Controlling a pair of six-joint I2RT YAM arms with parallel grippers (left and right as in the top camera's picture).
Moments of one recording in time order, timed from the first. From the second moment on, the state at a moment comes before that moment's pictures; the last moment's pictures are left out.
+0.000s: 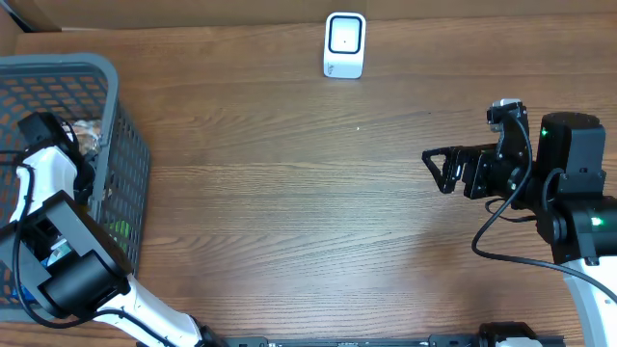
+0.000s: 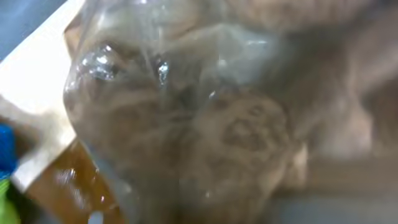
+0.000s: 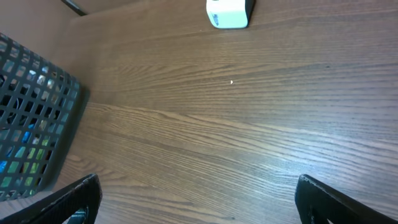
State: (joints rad) left arm 0.62 1.99 1.40 -0.71 -0.13 -0.19; right arm 0.04 1.07 1.12 -0.84 -0.51 0.15
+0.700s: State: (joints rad) left arm 0.62 1.91 2.04 -1.31 -0.10 -0.21; right arm 0.04 1.07 1.12 -0.82 -0.51 0.15
